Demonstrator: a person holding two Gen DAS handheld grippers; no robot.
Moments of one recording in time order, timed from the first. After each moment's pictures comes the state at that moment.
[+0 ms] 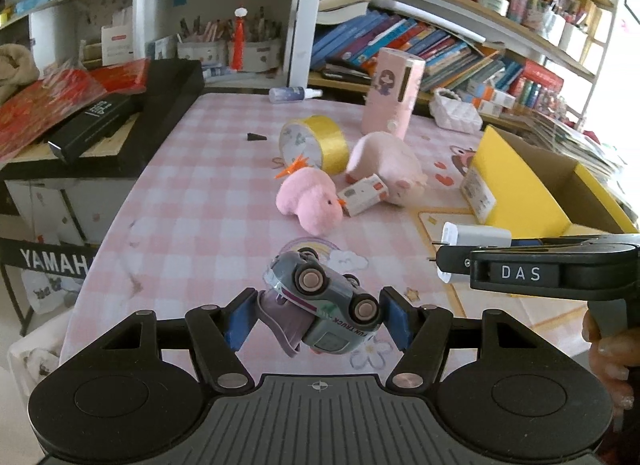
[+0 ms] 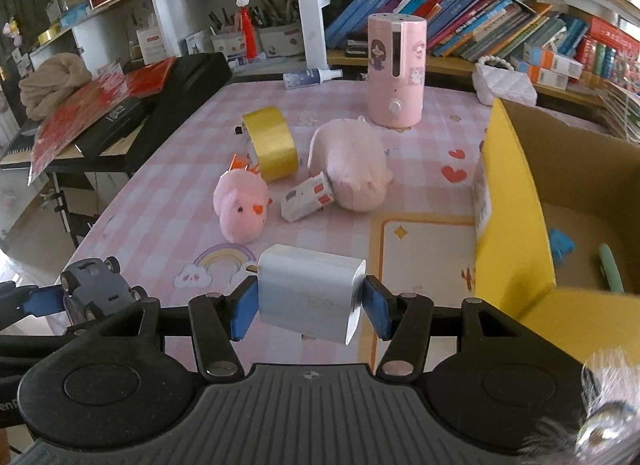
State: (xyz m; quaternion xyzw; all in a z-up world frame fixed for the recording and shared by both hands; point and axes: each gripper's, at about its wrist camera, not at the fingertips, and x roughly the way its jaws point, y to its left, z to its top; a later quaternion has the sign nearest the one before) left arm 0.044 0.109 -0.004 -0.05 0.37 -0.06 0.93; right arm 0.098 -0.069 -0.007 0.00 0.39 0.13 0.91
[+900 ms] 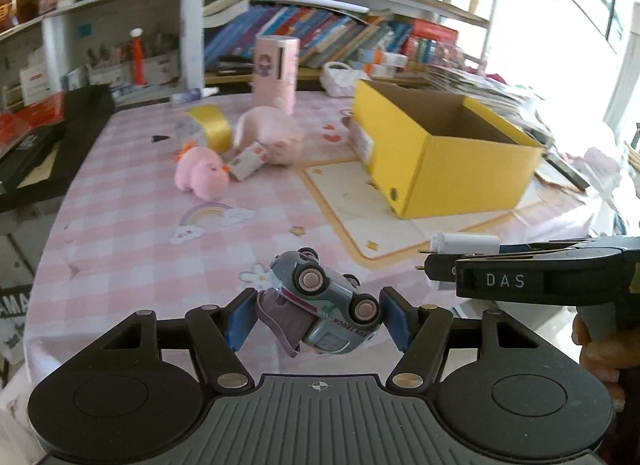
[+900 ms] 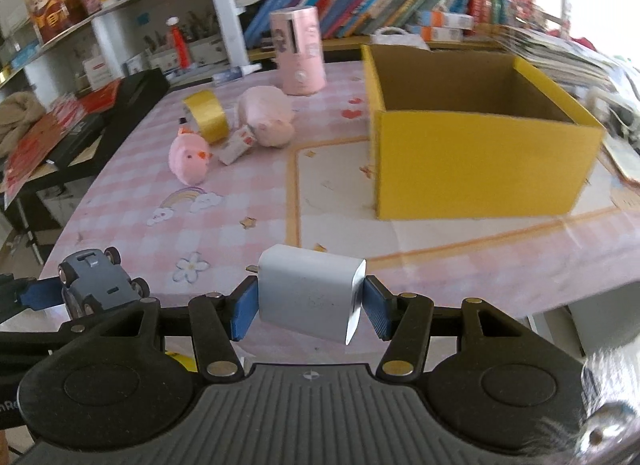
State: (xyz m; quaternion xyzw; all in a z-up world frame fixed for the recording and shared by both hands) left arm -0.030 0.056 -0.002 0.02 0.36 -0.19 0.91; right arm -0.028 -0.124 -0.014 0.07 0.39 0.02 0.92
